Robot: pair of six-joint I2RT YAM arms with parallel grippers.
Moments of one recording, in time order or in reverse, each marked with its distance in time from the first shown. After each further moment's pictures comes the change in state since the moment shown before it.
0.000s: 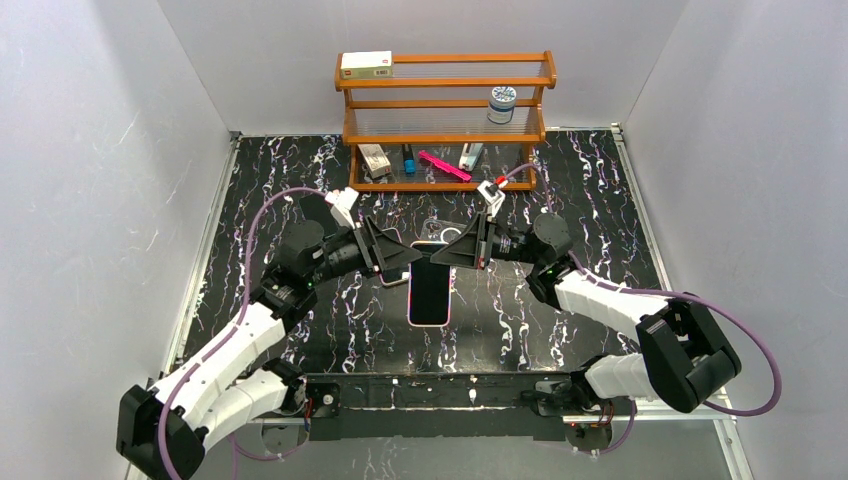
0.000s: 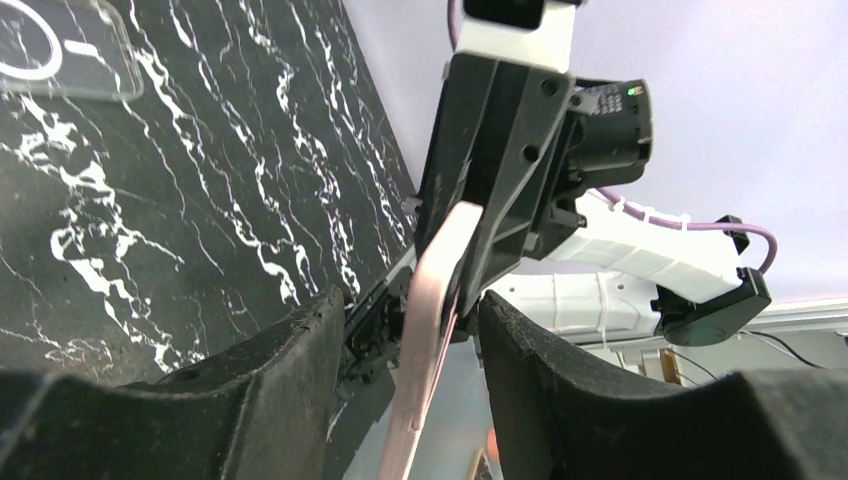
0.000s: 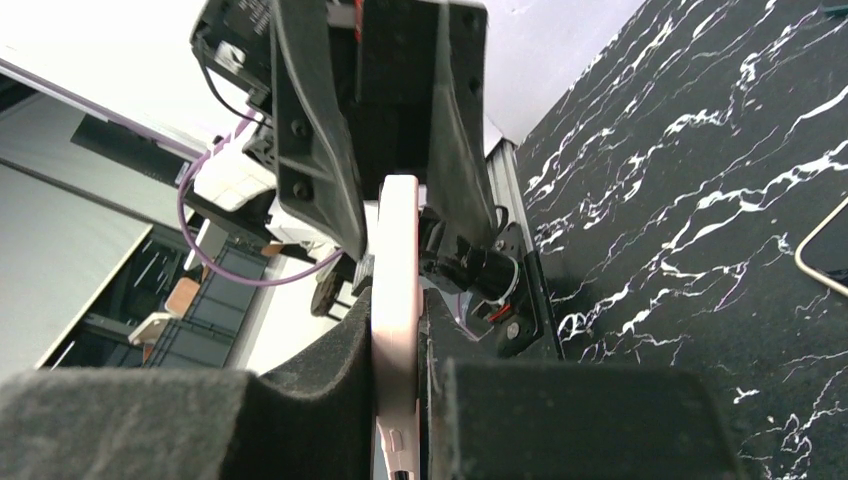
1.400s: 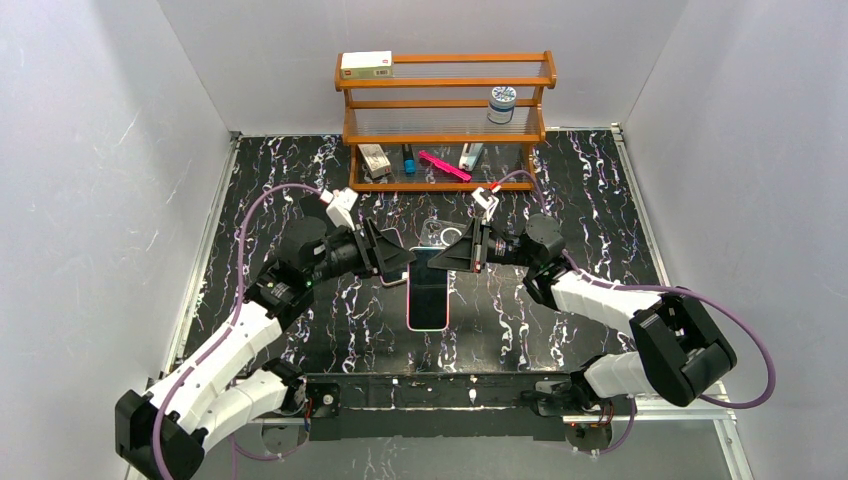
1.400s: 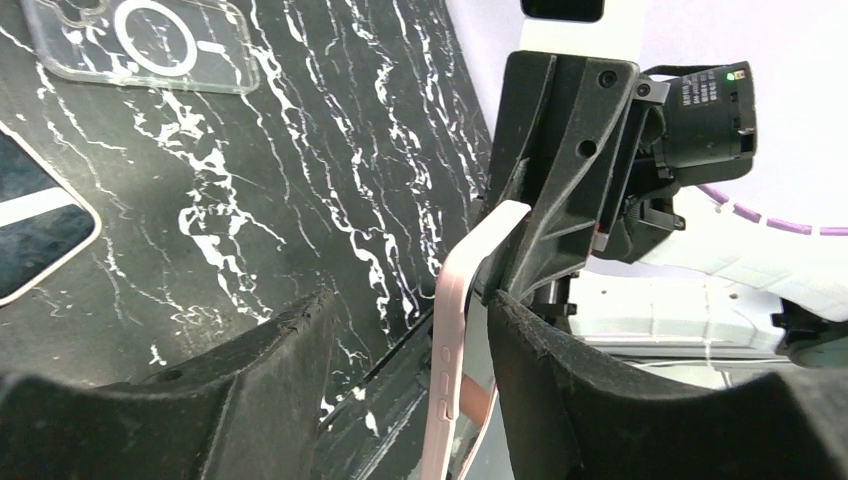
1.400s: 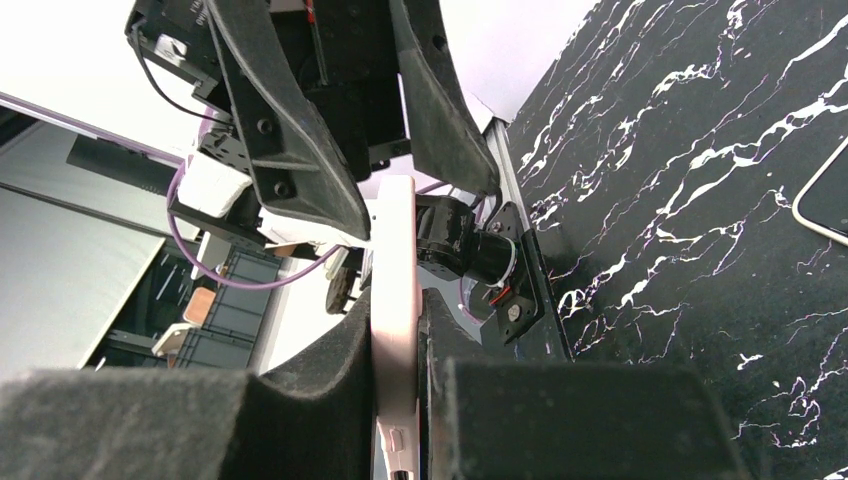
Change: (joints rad) left arm 0.000 -0.005 0.076 -0.230 -0.108 0.192; right arm 0.011 0.032 -0.013 -0.042 0.014 0.010
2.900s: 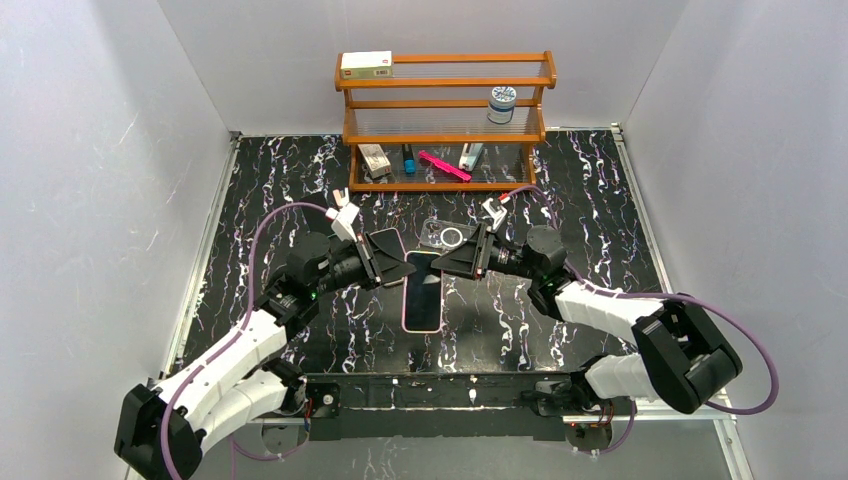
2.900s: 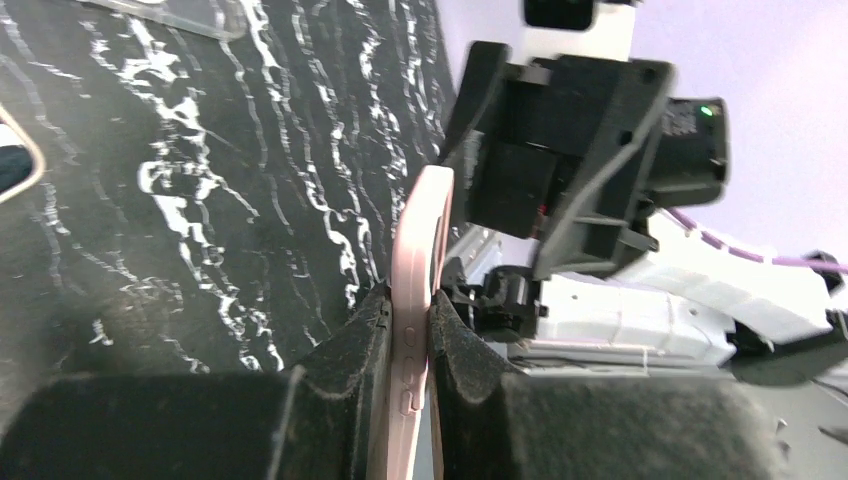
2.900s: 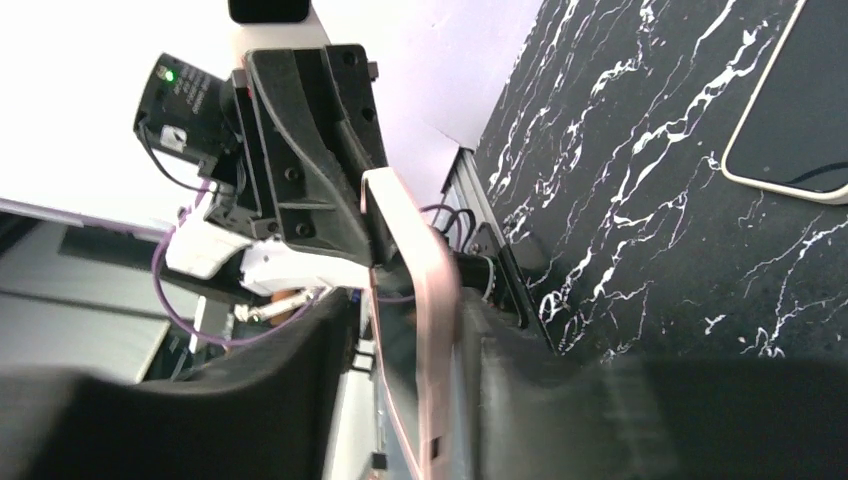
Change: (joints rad) left arm -0.013 -0.014 -0.175 0.214 0.034 -0.196; right arm 0.000 -0.038 -0.098 -0.031 0.142 0.039
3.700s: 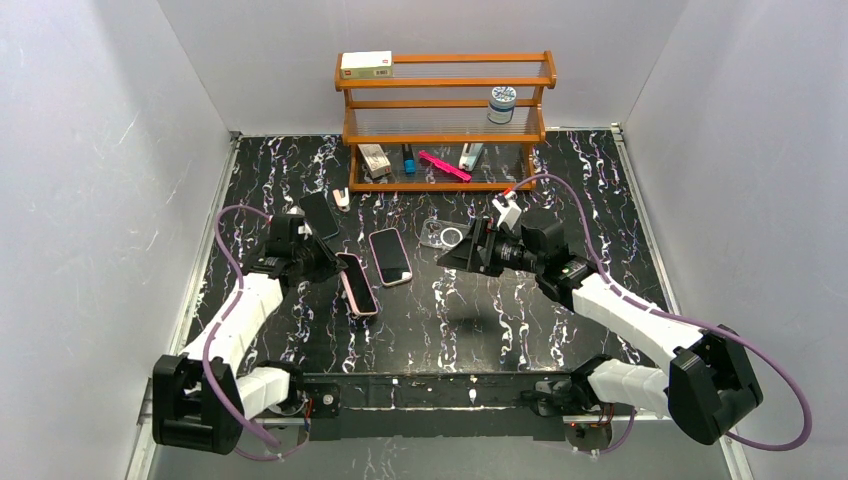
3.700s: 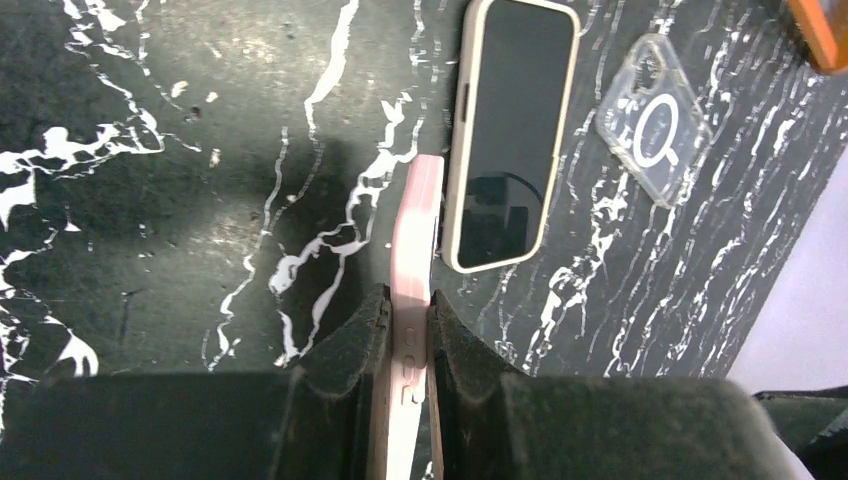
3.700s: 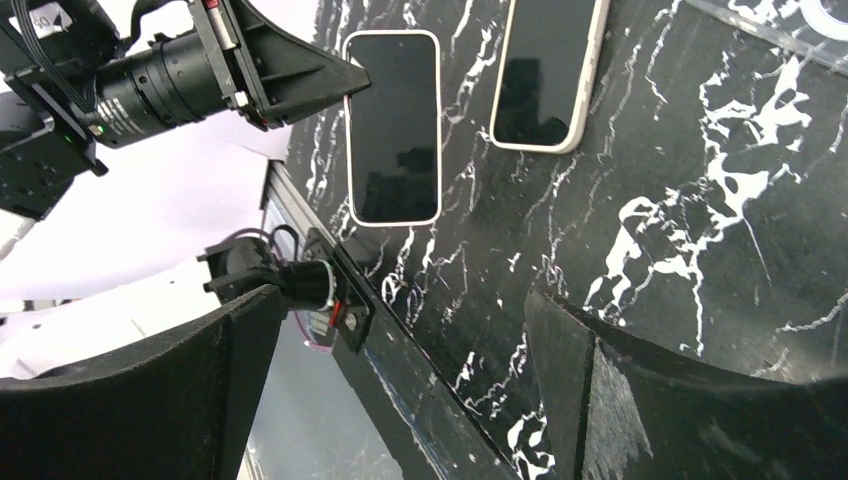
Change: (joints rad) left arm 0.393 0.221 0.141 -0.519 -0.275 0.274; right arm -0.011 -0.159 0.186 -0.757 0.229 -0.389
